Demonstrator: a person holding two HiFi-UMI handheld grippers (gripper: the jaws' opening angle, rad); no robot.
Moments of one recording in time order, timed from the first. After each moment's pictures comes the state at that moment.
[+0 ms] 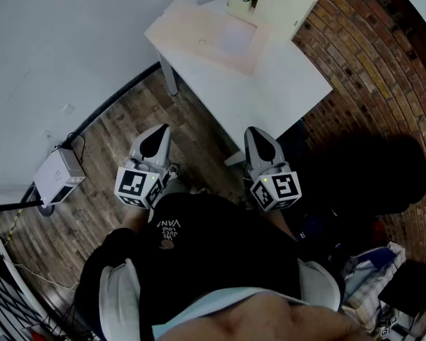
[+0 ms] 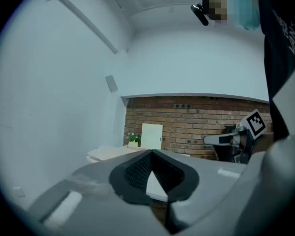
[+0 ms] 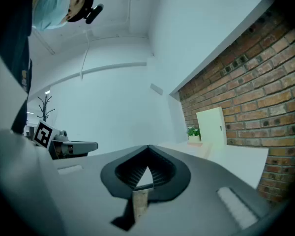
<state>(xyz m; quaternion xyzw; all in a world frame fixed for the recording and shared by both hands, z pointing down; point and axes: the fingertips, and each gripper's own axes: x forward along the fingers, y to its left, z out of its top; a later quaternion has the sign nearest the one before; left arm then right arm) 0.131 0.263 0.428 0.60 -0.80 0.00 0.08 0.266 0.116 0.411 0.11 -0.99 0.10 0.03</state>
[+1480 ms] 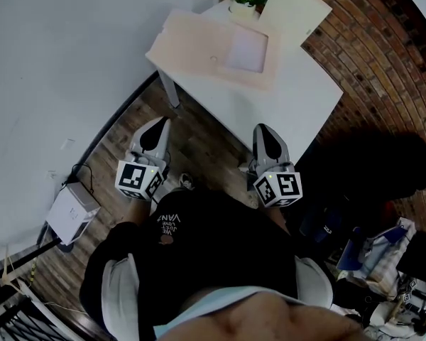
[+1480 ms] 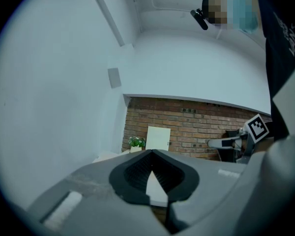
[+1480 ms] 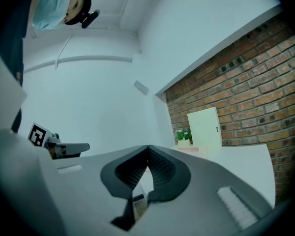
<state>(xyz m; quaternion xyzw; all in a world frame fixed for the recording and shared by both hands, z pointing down) -0.082 0.222 0.432 0.67 -0.74 -0.02 0.07 0.109 0.091 0.418 0.26 -0.96 0.10 0.01</state>
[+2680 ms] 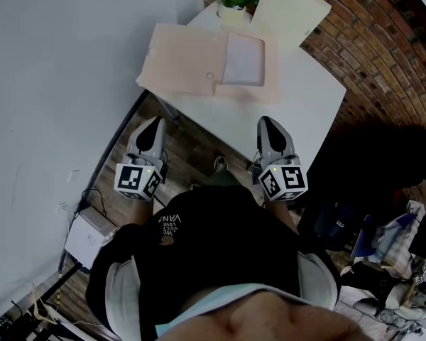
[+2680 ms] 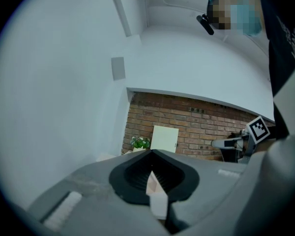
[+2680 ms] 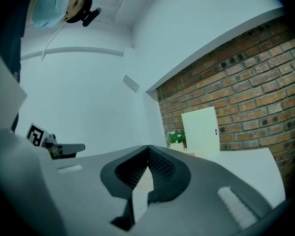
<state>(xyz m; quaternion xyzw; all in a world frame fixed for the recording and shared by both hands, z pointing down) -0.174 0.136 0.440 0.69 -0.72 -0.03 0.09 0.045 0.008 0.421 0.31 -0.95 0.10 0.01</state>
